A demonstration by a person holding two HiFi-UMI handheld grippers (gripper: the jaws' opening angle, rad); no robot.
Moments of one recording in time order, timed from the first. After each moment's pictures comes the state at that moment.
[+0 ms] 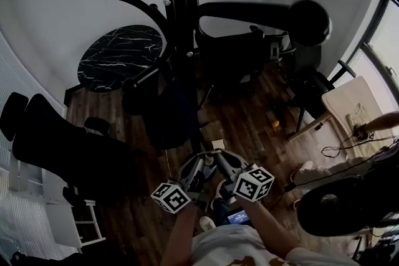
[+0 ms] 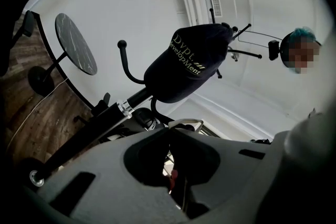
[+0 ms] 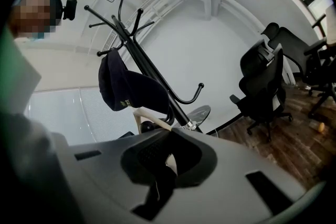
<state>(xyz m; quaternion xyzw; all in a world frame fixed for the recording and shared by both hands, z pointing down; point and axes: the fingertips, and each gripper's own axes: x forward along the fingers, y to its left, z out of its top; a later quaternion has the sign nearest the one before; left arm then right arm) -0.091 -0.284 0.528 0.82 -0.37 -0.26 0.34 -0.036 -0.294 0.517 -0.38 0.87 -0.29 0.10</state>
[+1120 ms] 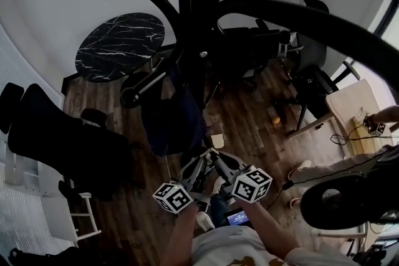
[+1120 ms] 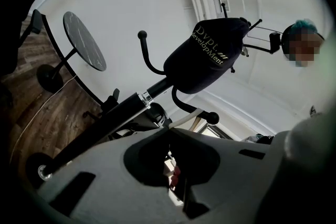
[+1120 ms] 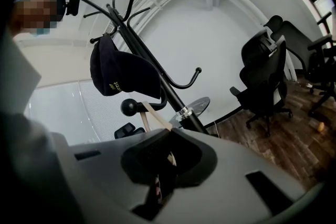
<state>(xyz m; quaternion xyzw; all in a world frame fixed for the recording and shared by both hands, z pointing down) -0.096 -0.294 0.575 0.81 -0.39 -0.24 0.37 -0.054 -0.303 0.556 -0.37 0.88 -0.30 0.06</state>
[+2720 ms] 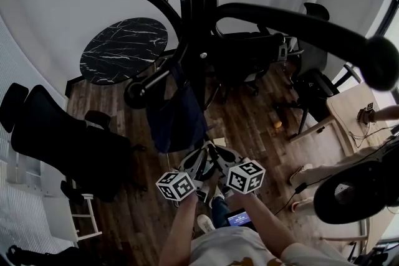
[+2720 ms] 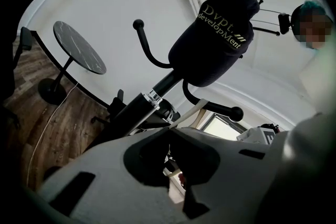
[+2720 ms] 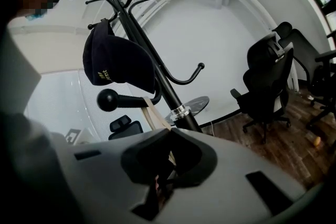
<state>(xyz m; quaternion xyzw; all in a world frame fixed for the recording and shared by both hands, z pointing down) -0.095 -0.324 0.590 0.82 -0.42 -0.17 0.35 -0.065 -0.327 0.568 -0.37 0.89 -0.27 0.02</state>
